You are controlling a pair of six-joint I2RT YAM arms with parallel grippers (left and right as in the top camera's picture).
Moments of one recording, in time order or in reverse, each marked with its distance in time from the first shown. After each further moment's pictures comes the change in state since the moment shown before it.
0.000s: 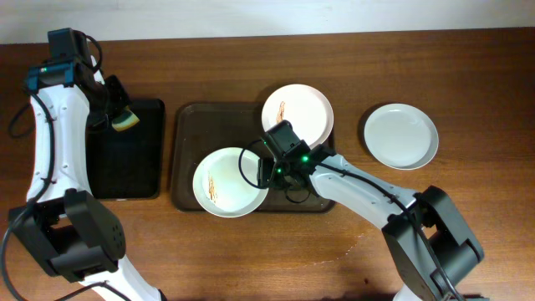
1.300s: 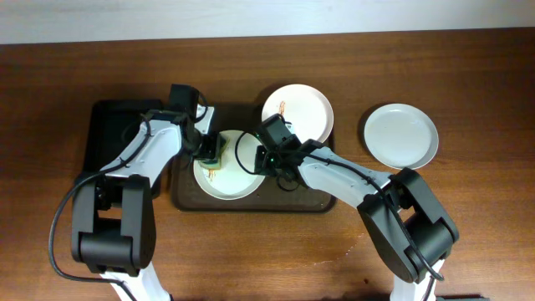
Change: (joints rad) left arm -0.362 -0.001 -0.554 0.430 0.143 0.276; right arm -0.012 0.141 0.070 0.137 0.105 0.055
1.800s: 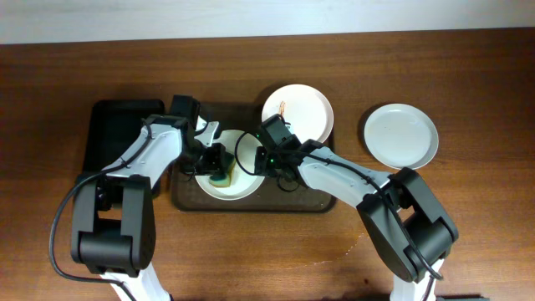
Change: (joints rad) left arm 0.002 -0.002 -0.045 -0.101 0.164 -0.027; right arm 0.000 0.004 0.000 -0.001 -0.008 -0.013
